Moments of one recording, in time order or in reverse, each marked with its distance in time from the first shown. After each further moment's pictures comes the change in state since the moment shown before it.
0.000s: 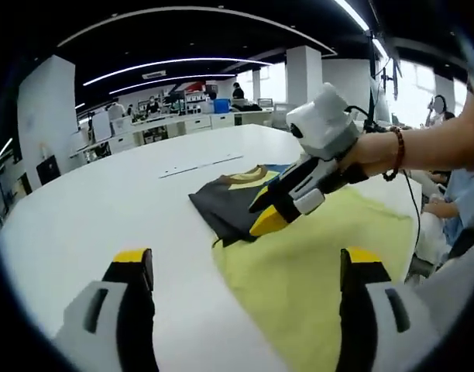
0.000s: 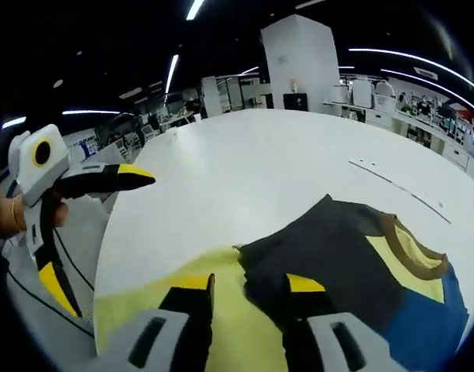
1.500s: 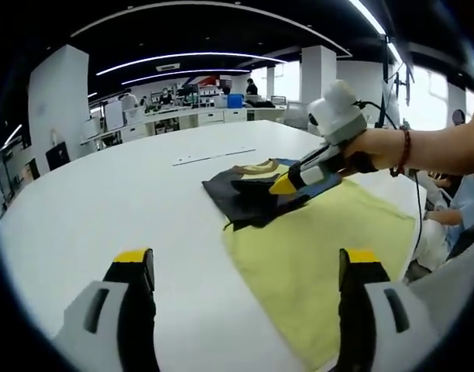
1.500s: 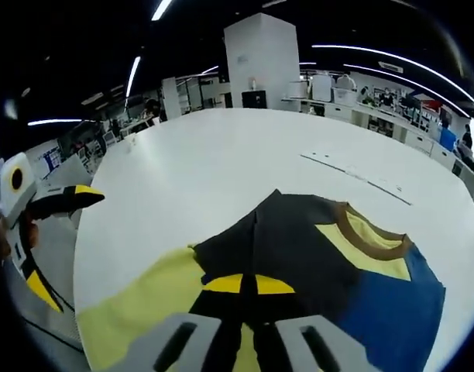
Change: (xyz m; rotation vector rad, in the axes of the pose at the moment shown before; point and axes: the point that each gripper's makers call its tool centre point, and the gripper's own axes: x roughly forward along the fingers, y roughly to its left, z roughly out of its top) left arm -0.016 0.007 -0.014 -0.049 0.023 0.042; right arm -0.038 -0.042 -0.005 0.134 -0.025 -0.223
